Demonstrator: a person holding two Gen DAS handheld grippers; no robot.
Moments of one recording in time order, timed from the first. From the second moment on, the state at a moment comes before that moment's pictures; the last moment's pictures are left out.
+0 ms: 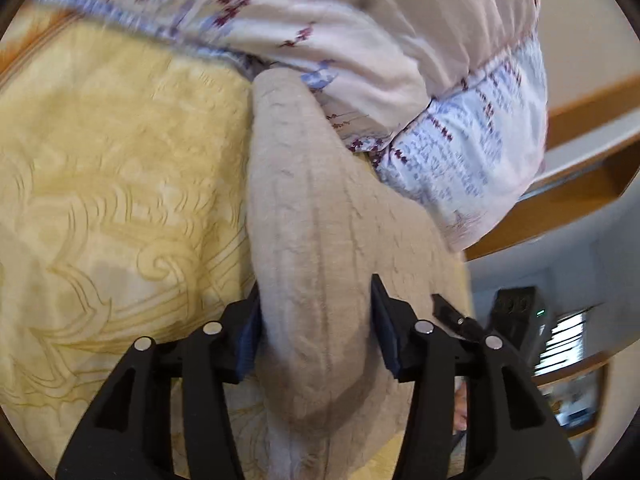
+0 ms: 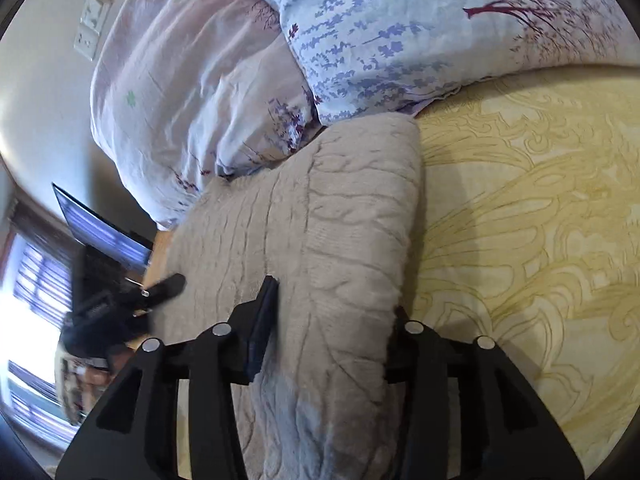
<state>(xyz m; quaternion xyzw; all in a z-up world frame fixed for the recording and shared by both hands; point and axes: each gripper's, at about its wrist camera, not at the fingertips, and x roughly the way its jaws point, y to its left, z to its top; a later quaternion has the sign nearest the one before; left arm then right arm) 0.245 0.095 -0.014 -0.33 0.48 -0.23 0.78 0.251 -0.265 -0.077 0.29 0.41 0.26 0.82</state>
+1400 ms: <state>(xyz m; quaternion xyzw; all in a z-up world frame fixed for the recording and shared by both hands) 0.098 0.045 0.018 -0.03 0.39 -0.08 0.92 0.144 -0.226 -0.050 0.11 0.35 0.14 0.92</state>
